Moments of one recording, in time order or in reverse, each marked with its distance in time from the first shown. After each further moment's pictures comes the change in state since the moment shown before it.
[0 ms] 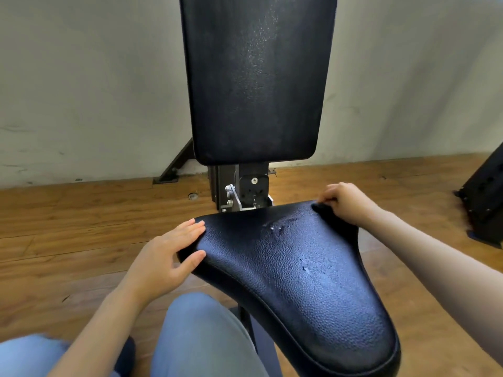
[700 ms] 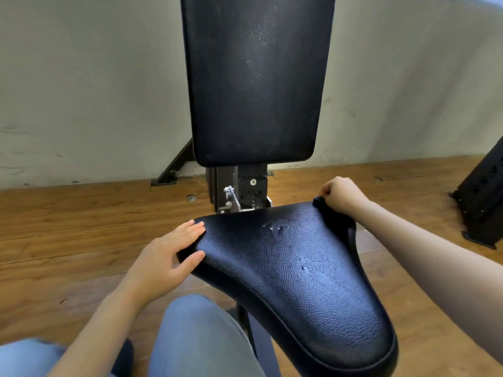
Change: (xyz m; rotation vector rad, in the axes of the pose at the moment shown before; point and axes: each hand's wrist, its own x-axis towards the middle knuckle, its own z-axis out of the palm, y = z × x) left_hand 0.000 0.004 -0.001 -0.024 -0.029 -0.035; right_hand 0.013 -0.010 -0.002 -0.007 0.013 0.291
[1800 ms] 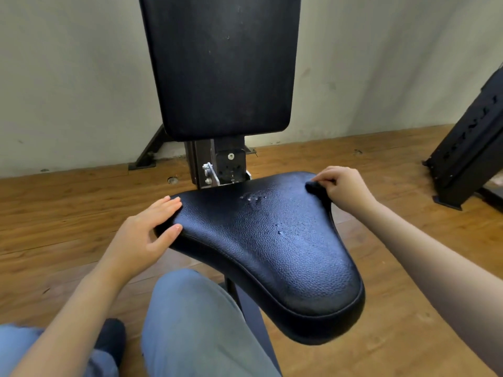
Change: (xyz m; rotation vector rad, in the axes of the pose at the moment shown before) left_hand -0.001 0.002 0.005 -0.070 0.045 -0.004; right_hand -0.068 0.028 0.000 0.207 0.195 -0.119
